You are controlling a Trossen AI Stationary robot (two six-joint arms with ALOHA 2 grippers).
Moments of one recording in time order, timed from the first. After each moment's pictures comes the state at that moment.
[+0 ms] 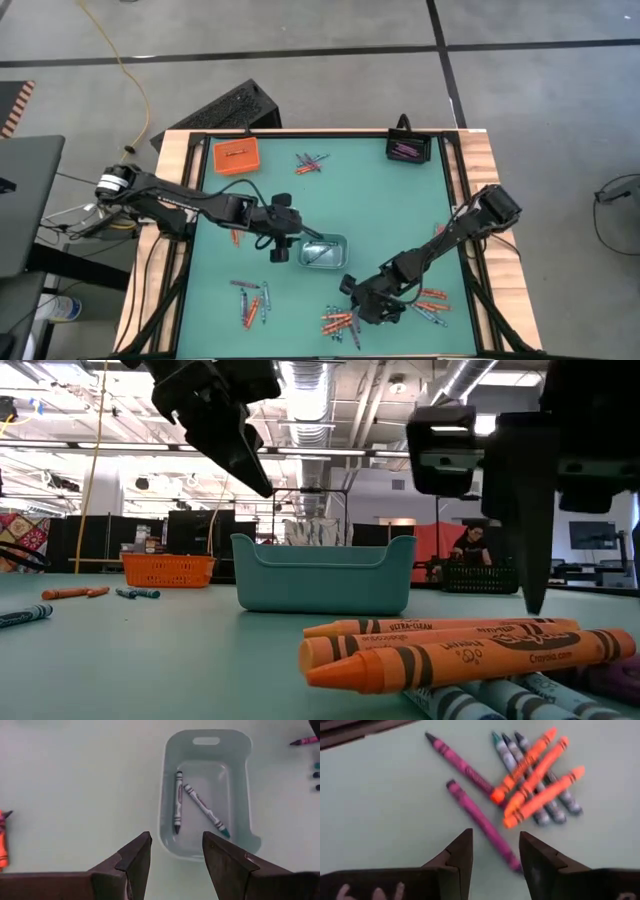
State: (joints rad) left arm -0.14 1.46 0.97 -0.31 -0.17 -0.06; right arm 0.54 1.86 1.03 -0.10 -0.14 -0.55
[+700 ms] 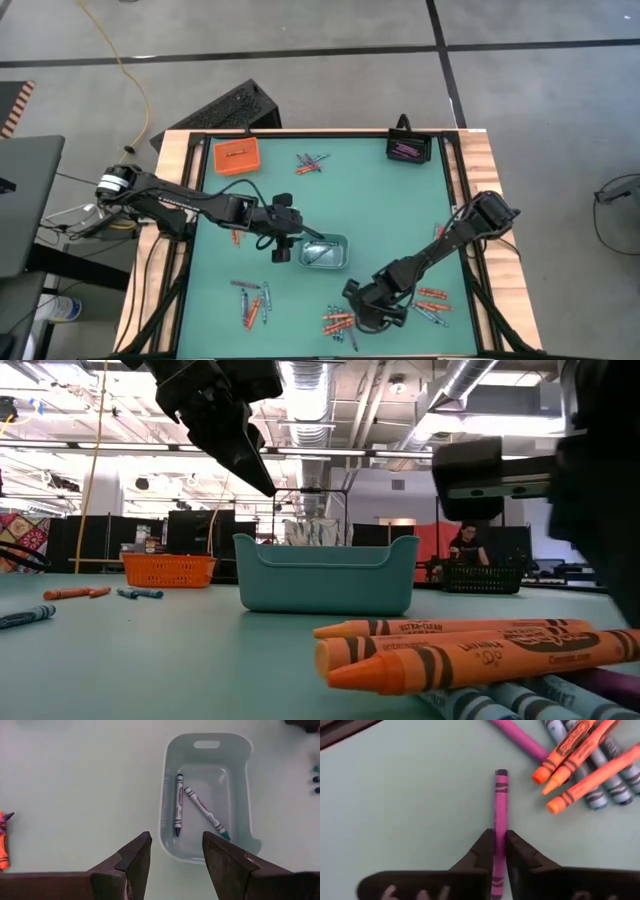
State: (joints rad) left arm -0.14 1.46 0.96 -0.29 -0.17 -0.06; right arm 0.58 1.94 1.15 -0.46 -0.17 -0.47
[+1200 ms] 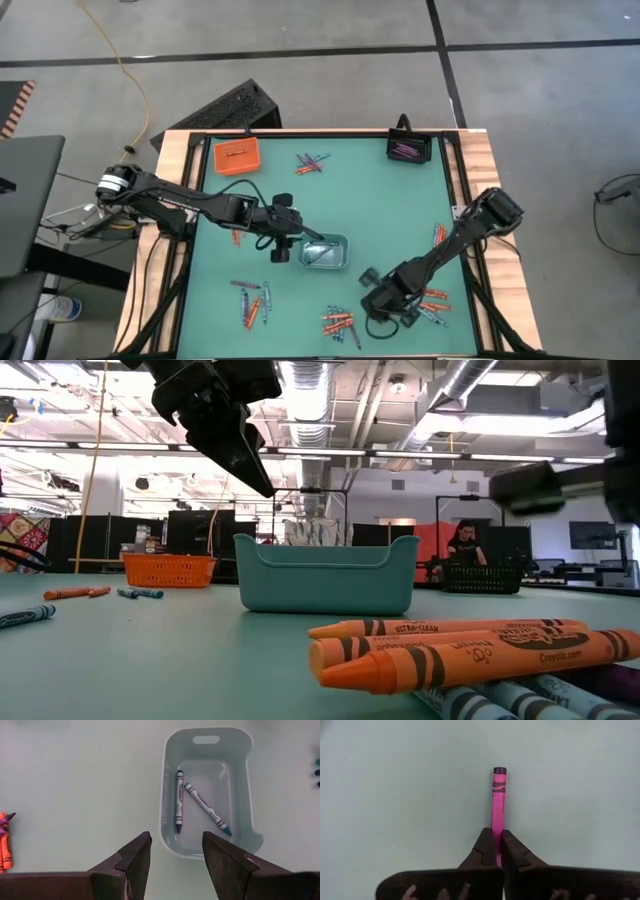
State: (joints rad) left arm -0.14 1.46 0.97 -0.30 -0.17 -0.04; right arm 0.60 1.83 1.14 -0.68 -0.04 -0.13
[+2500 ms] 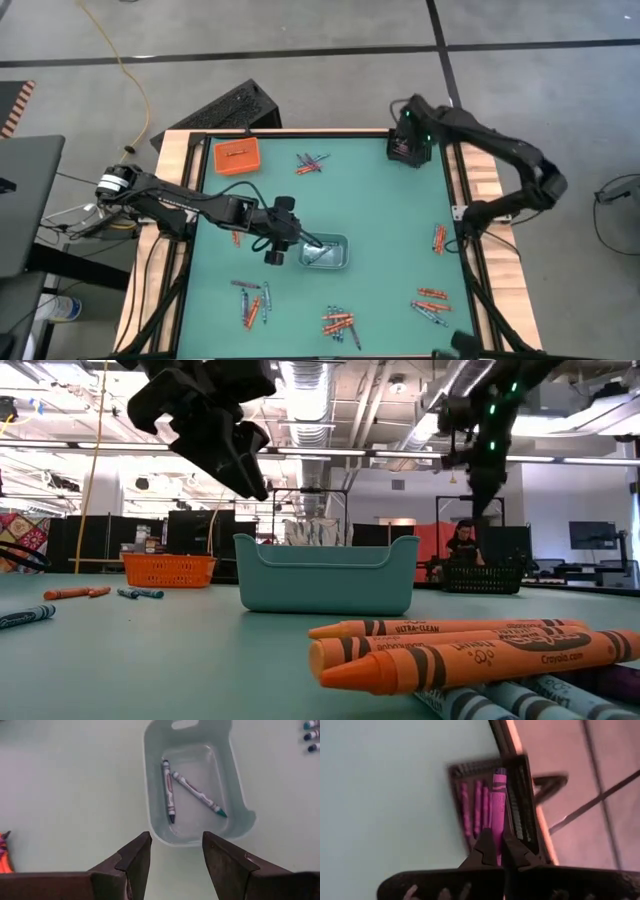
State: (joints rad) left arm -0.15 1.46 0.96 -0.33 -0.13 0.11; right arm -0.82 1.38 1.14 -0.92 0.23 -0.48
